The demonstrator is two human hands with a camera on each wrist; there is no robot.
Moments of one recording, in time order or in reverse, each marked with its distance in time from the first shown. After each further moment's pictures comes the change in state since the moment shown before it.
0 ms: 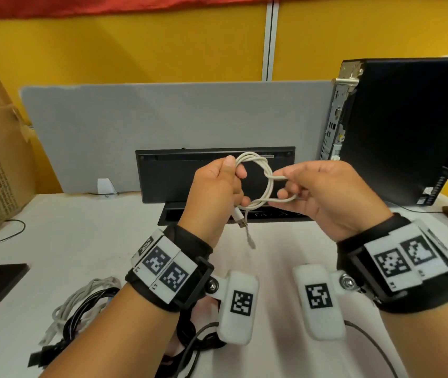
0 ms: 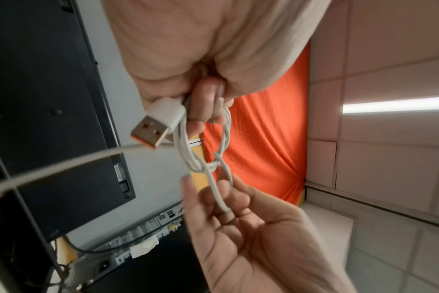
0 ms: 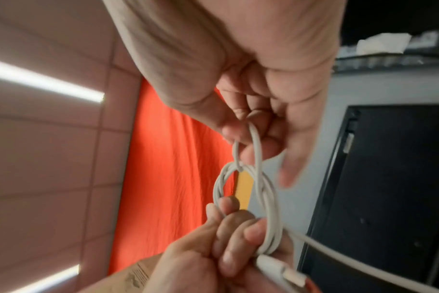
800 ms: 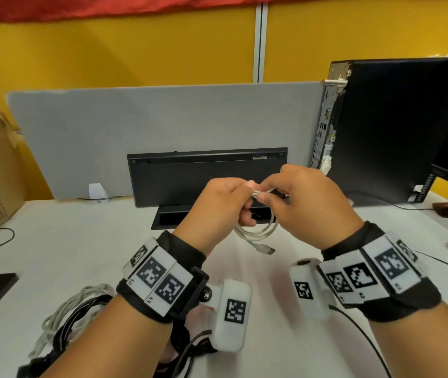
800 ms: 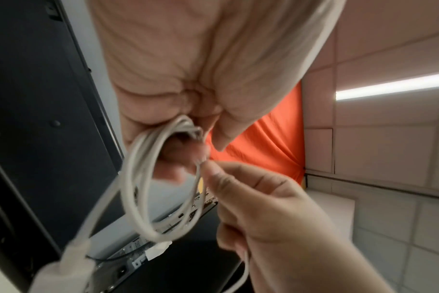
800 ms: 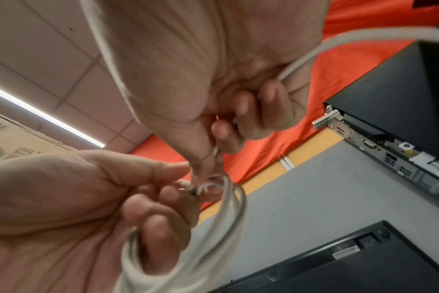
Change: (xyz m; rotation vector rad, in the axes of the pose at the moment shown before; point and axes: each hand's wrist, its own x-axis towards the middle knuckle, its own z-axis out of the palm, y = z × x) left_hand -0.001 -0.005 0.001 0.309 -0.219 -0.084; right_hand -0.001 0.010 0.001 -1.238 0.014 -0.612
